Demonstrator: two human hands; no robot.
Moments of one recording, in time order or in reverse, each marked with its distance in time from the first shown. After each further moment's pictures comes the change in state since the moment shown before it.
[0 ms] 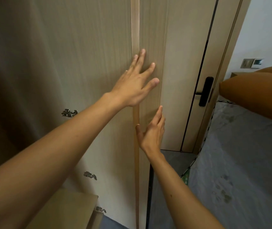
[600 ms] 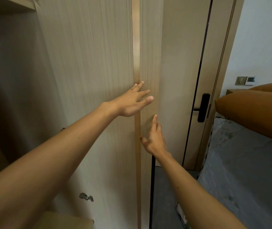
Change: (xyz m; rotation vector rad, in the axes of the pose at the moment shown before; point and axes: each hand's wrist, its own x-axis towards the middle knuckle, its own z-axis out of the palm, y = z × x) left_hand 0.041 -0.017 -0.003 -0.092 -0.237 -0.056; right_hand 0.082 0.028 -0.006 -0.152 -0.348 0.007
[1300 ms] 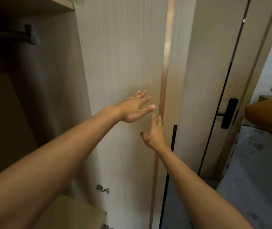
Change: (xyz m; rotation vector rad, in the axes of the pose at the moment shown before) left_hand -0.052 -0.048 -0.012 0.106 -0.048 -0.133; right_hand 0.012 -0.069 0.041 -0.039 -0.136 -0.054
